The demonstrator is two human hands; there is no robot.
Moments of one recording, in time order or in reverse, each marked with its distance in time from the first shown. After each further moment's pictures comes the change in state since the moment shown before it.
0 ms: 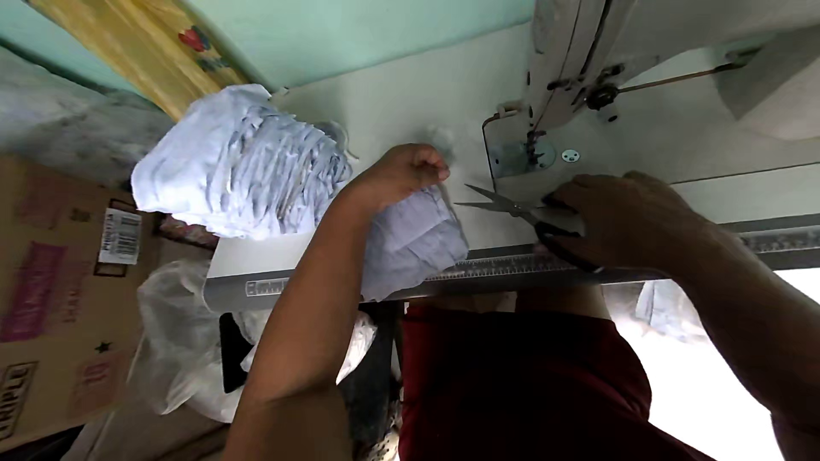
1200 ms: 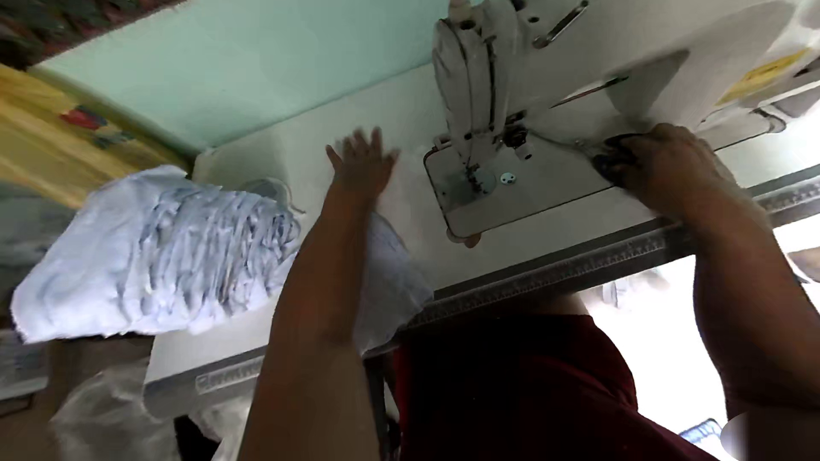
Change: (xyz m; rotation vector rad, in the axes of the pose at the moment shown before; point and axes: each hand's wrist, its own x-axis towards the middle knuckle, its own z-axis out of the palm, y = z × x) left_hand 0.125 -0.032 -0.001 0.781 0.229 -0.106; right_hand -0.025 0.137 0.001 0.040 0.328 0.522
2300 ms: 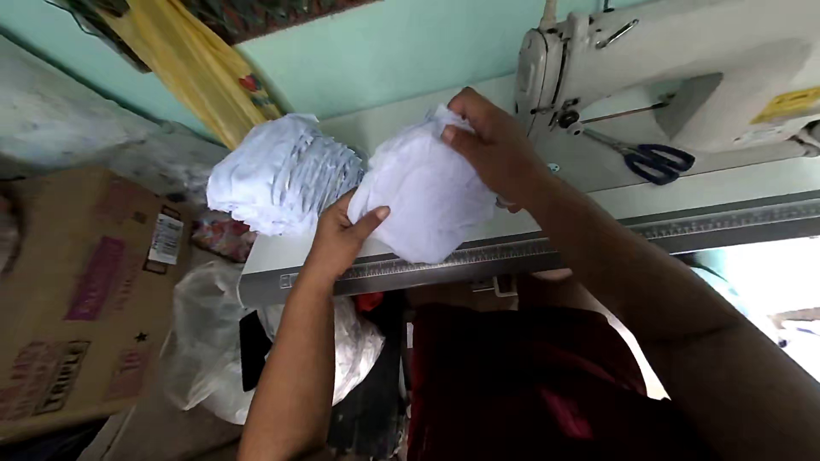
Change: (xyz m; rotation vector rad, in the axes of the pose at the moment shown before) left_hand -0.272 -0.042 -0.038 -1.023 0.407 0.021; right_hand -0.039 -0.272 -0.031 0.903 -0.005 -0.703
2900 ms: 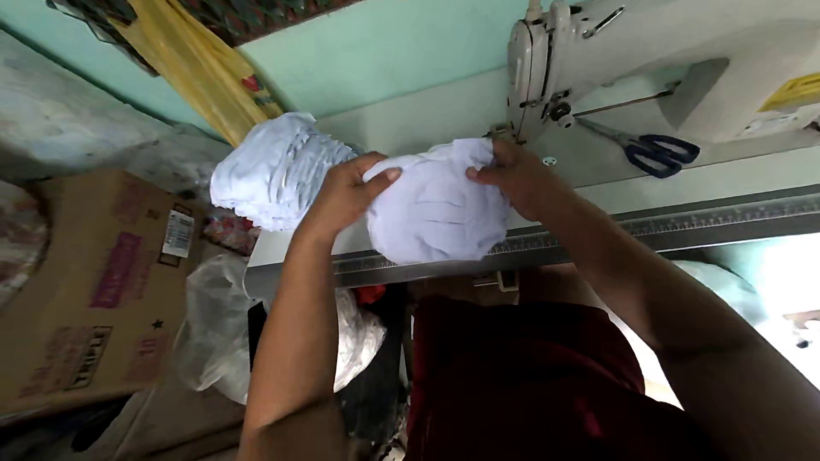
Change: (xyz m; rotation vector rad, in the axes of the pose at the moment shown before) left_hand 0.053 0.033 0.006 0.340 -0.159 0.097; right_hand -0.048 0.046 -0.012 0.495 -0.032 0.508
